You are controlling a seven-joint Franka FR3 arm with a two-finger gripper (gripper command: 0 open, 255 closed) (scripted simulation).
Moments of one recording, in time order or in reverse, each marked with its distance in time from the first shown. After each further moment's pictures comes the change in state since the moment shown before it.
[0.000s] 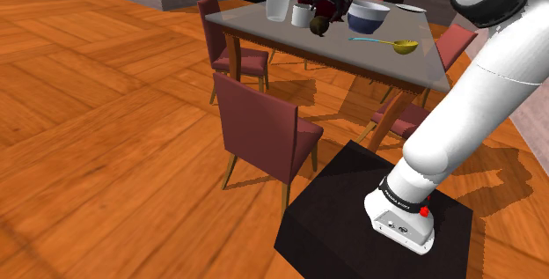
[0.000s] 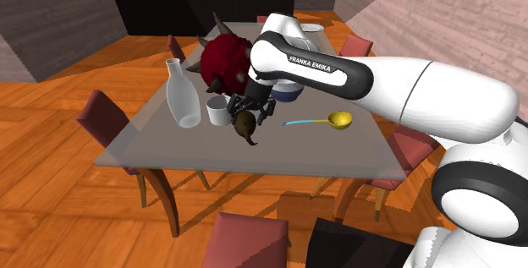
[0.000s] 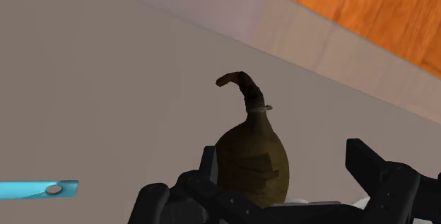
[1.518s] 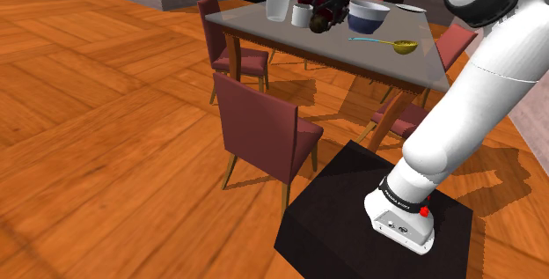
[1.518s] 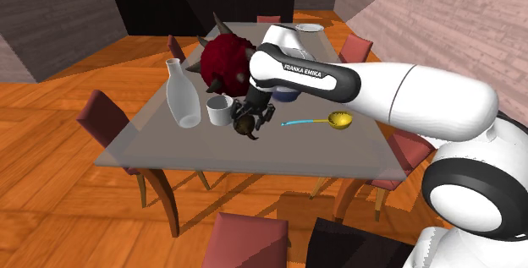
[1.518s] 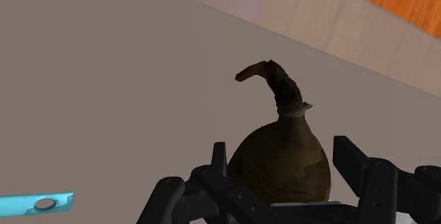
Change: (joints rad) arm -0.012 0.031 -0.011 -0.042 0.026 0.068 -0.006
